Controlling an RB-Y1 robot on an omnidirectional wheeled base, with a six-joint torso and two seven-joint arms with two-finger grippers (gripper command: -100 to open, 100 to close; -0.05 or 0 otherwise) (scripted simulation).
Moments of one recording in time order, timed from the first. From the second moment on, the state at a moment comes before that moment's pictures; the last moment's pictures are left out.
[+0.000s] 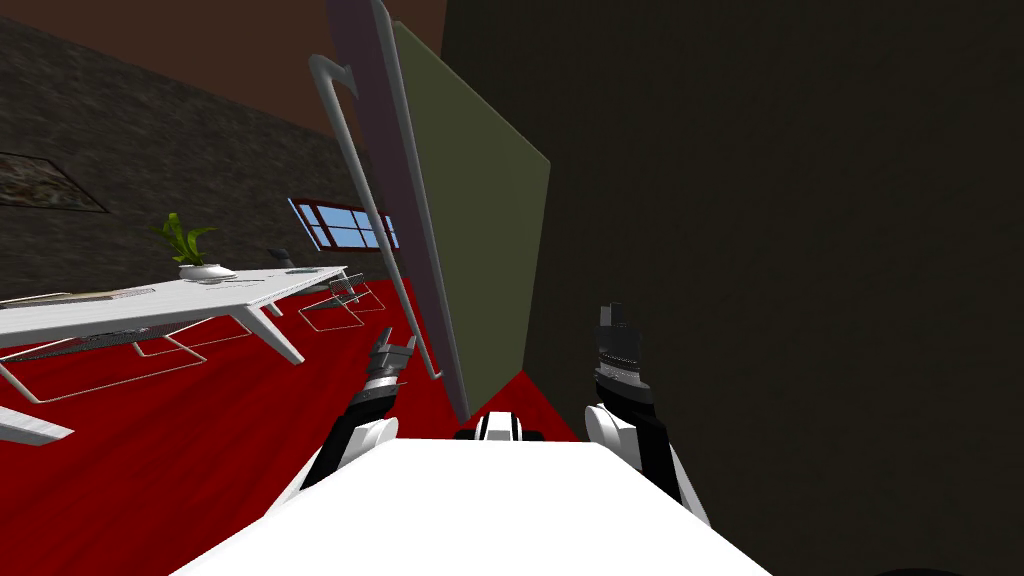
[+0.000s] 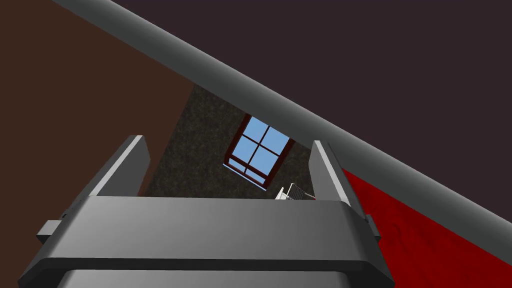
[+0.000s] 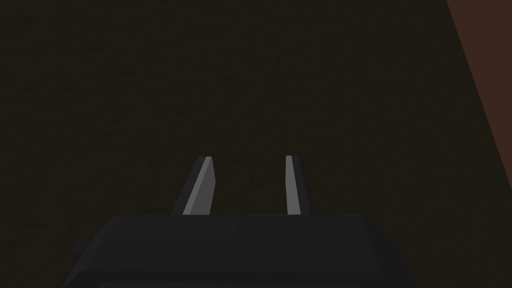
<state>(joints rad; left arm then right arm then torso) 0.45 0.13 0.15 -1.85 0.30 -0.51 0.24 0.50 0.02 -0.03 -2.39 -0.02 -0.46 0.15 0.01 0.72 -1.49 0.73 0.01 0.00</state>
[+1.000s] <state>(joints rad) 0.41 0.17 0.16 -1.67 0.32 -0.53 0.26 0.50 0.02 -0.03 -2.39 -0.02 -0.46 0.15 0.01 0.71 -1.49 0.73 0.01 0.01</state>
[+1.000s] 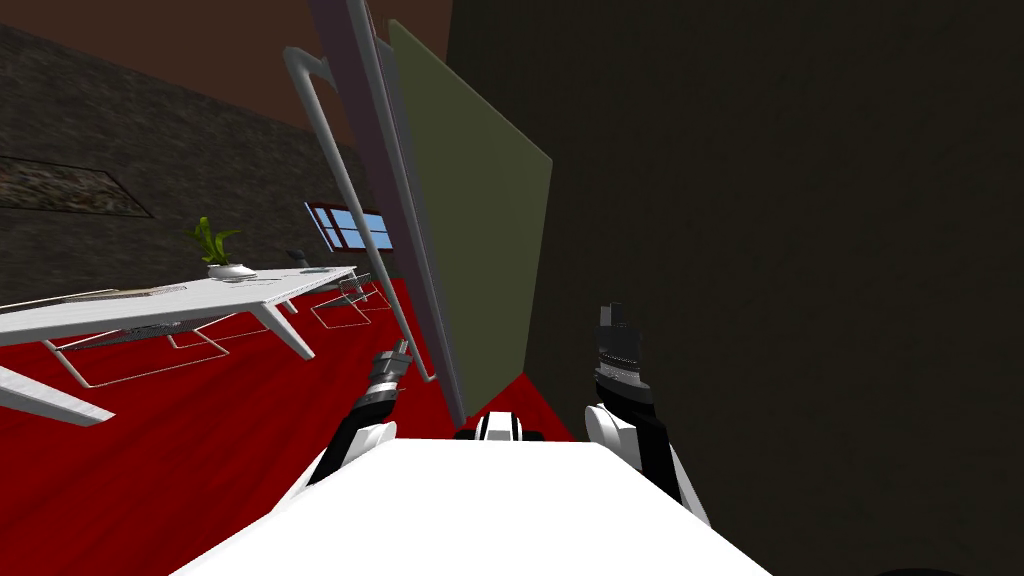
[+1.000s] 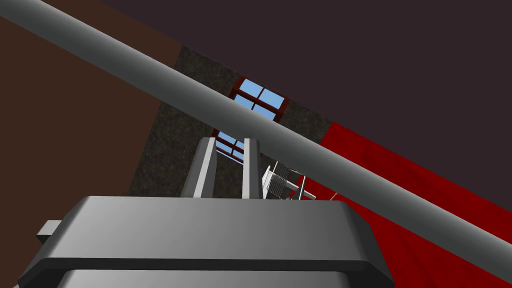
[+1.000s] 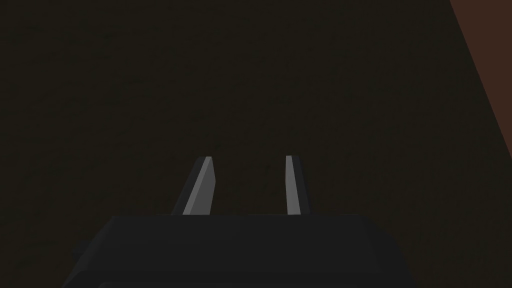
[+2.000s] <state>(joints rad) 0.40 0.16 0.17 -1.52 0.36 -0.57 0.30 0.50 0.02 -0.03 -2.39 -0.02 -0.46 0.15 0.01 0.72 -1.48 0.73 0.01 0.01</state>
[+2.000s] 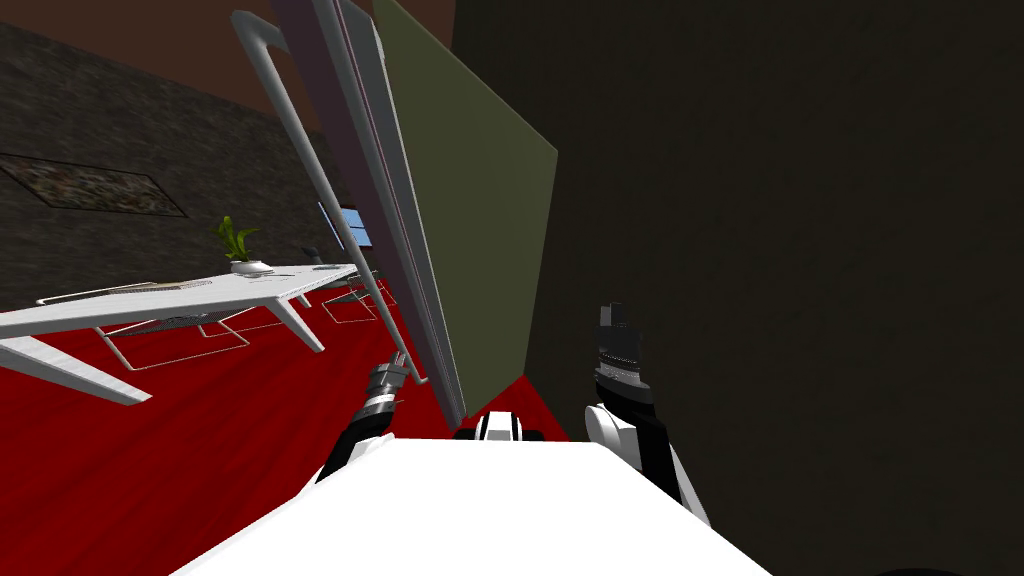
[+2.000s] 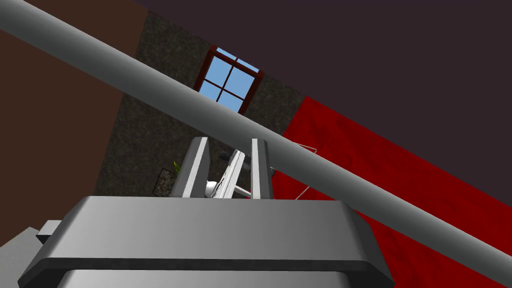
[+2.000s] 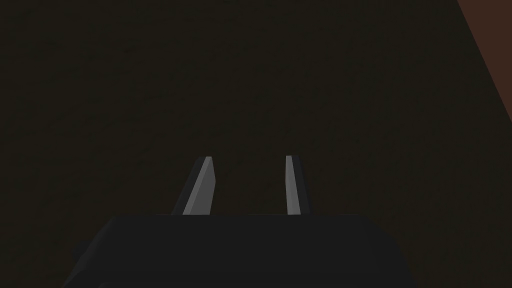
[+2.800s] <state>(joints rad) 0.39 -0.03 0.17 -1.45 0.38 -0.58 0.32 0.50 0.02 -0.03 -2.39 -0.02 -0.46 0.15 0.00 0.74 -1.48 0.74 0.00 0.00</state>
